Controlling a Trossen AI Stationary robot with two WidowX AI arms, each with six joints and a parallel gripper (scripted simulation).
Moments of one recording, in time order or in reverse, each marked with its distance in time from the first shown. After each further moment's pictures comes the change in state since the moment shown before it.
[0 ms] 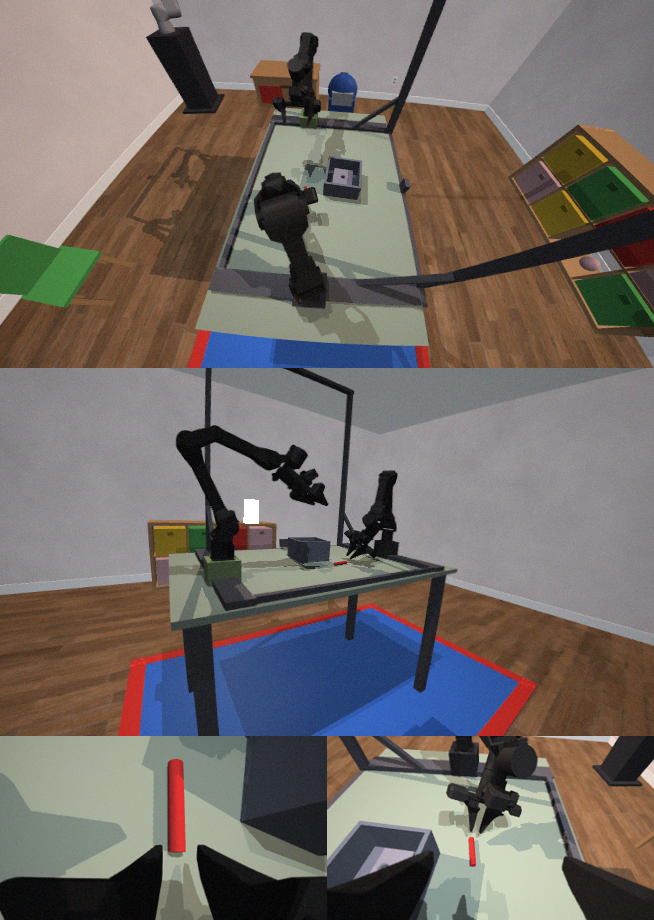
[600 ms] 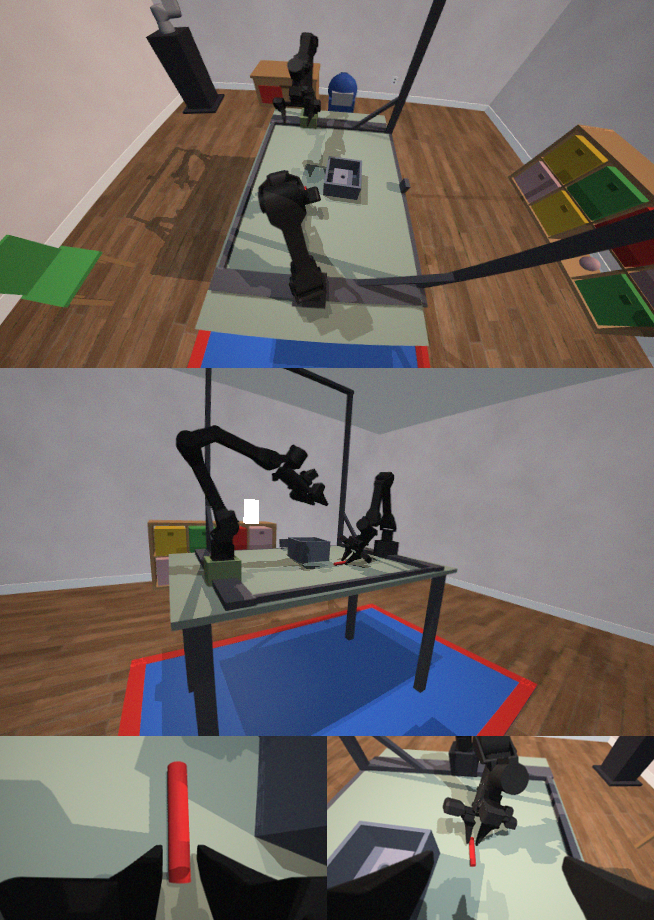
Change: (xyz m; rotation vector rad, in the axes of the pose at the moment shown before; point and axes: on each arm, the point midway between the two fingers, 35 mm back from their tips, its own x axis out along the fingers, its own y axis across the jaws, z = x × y) left arm 0.034 0.000 0.003 0.003 -0.008 -0.001; right arm 0.000 0.000 0.000 0.000 0.000 0.000
